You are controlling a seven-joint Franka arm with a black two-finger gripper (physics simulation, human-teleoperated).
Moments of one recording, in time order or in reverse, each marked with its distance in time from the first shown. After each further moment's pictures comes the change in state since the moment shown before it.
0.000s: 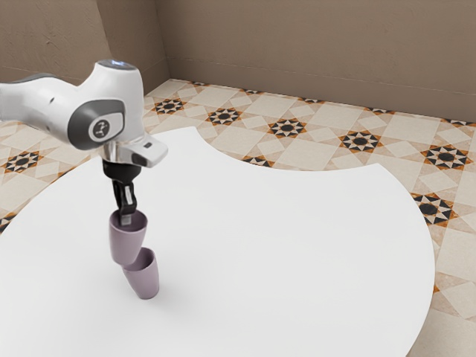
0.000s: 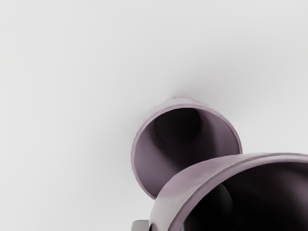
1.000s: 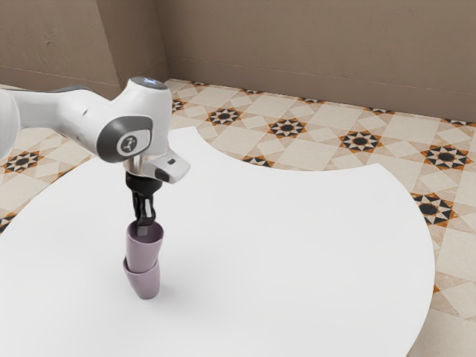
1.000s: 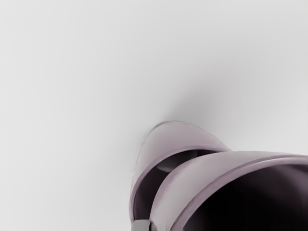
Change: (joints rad) arm -0.048 0.117 -0.007 0.040 0.026 0.023 -0.016
